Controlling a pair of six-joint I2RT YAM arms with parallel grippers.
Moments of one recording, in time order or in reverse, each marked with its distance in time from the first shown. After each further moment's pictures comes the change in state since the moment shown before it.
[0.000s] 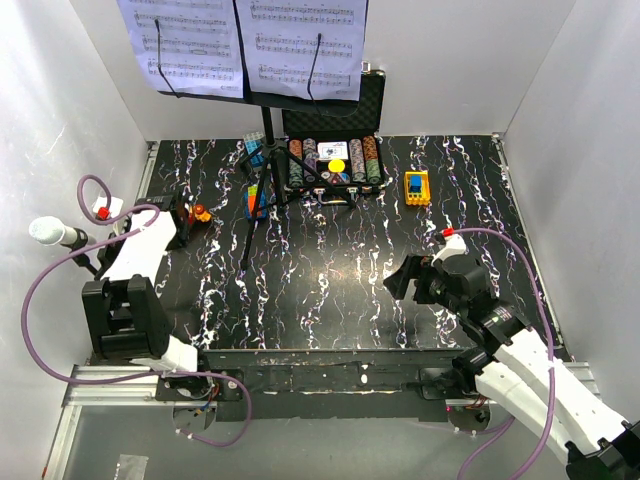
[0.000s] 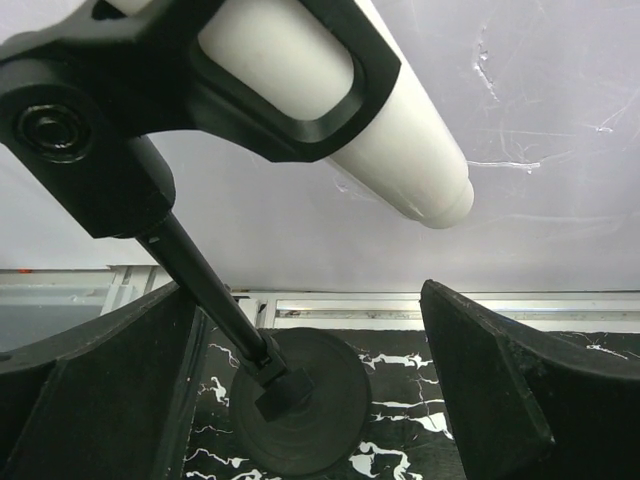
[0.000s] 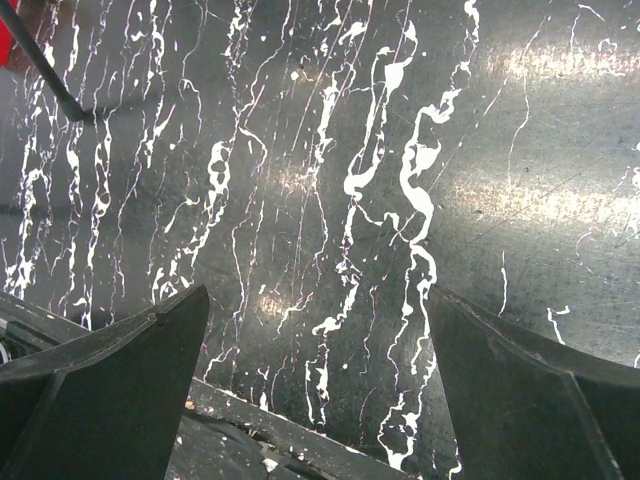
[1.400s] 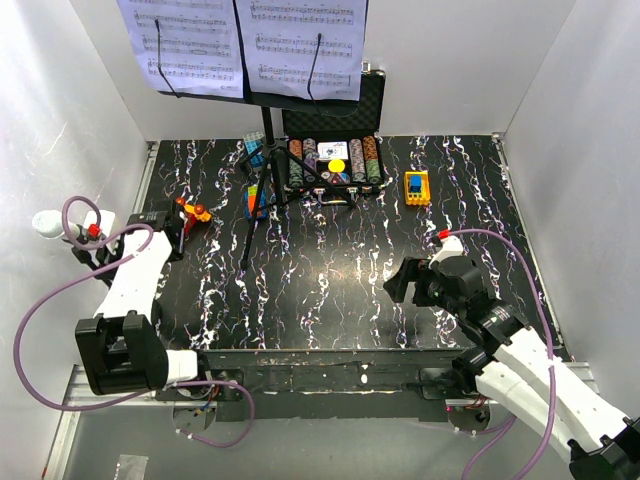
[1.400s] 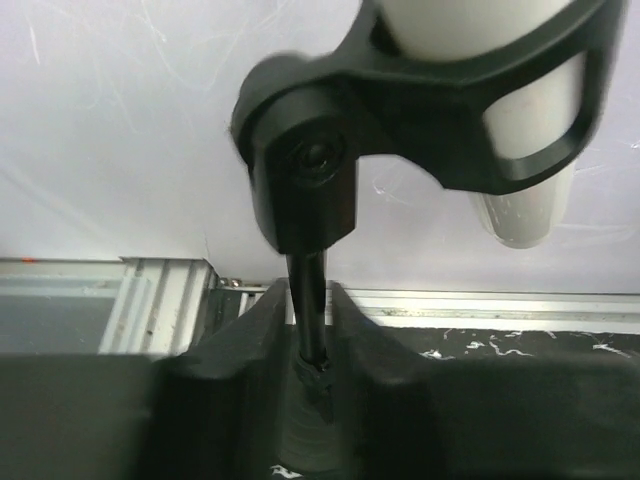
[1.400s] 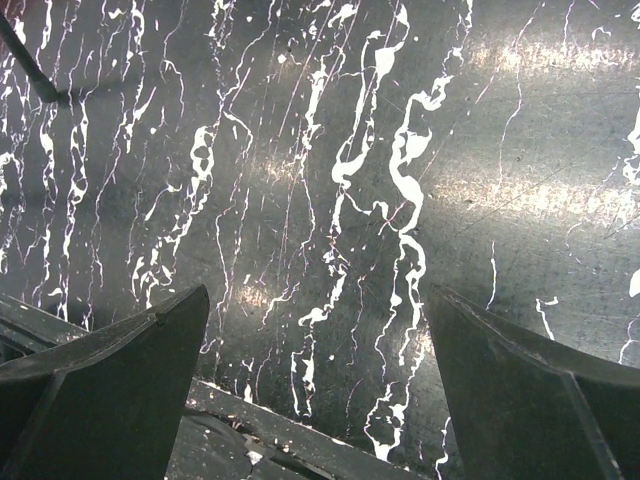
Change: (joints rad) left arm 0.005 -0.179 -0.092 0.029 0.018 0.047; right arm 0.037 0.005 -0.005 -0.023 0.036 -0.020
